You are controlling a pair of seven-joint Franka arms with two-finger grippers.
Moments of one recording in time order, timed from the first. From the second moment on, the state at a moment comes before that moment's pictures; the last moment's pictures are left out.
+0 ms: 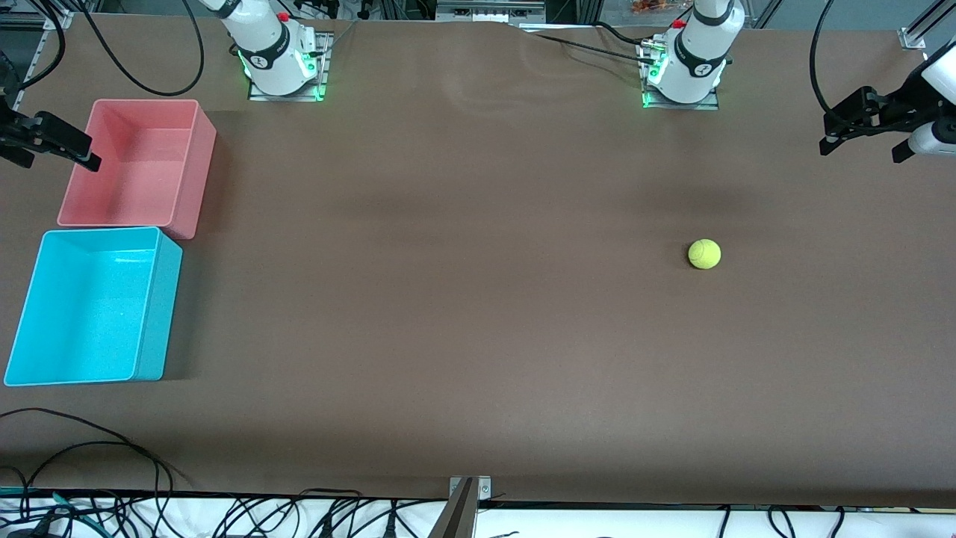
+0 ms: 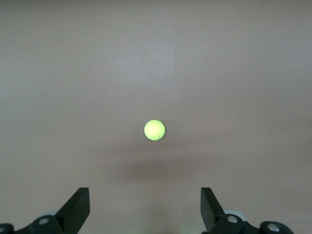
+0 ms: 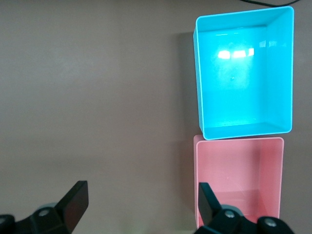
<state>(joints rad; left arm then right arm) -0.07 -0.03 0.03 -1.50 0.00 1.43 0.05 0.03 -0.01 -0.08 -1.54 0.01 1.52 0.00</state>
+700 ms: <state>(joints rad) -0.07 -0.03 0.03 -1.50 0.00 1.43 0.04 0.03 -0.01 -0.07 -1.54 0.02 1.52 0.00</state>
